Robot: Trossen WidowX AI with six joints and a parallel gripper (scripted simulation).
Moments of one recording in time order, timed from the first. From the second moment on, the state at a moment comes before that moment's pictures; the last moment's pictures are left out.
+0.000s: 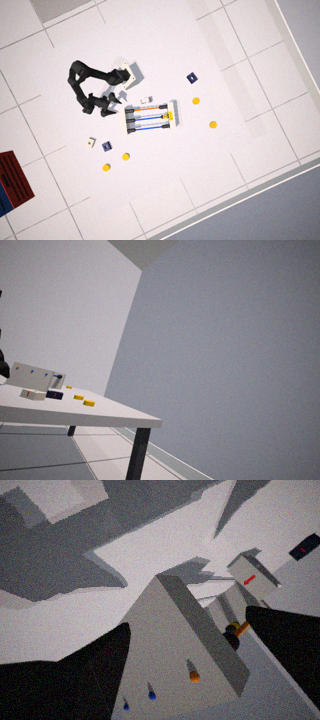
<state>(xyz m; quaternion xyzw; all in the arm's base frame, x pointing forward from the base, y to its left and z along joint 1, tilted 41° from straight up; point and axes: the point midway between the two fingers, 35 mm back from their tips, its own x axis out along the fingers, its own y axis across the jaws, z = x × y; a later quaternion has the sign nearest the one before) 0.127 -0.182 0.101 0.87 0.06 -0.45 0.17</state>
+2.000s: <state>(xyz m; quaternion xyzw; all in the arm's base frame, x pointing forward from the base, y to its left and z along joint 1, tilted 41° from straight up) 0.401 0.082 0.107 -0.14 0.46 -0.08 0.87</state>
